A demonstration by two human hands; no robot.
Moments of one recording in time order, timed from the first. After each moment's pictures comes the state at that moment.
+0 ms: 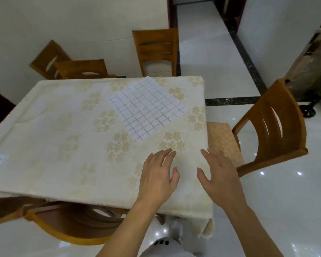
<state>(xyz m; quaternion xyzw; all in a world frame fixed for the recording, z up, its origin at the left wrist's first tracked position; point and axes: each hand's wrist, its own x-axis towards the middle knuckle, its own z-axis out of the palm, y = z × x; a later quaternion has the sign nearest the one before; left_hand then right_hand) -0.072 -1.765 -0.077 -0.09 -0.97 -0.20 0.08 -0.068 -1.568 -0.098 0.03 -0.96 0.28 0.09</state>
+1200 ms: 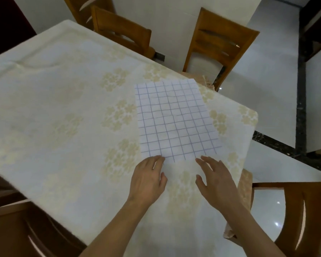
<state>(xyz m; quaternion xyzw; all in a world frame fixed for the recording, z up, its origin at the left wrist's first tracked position) -0.264 -1.861 -0.185 0.08 -0.97 -0.22 0.08 -0.352 -1.646 -0.159 0.30 -0.94 0.13 0.03</state>
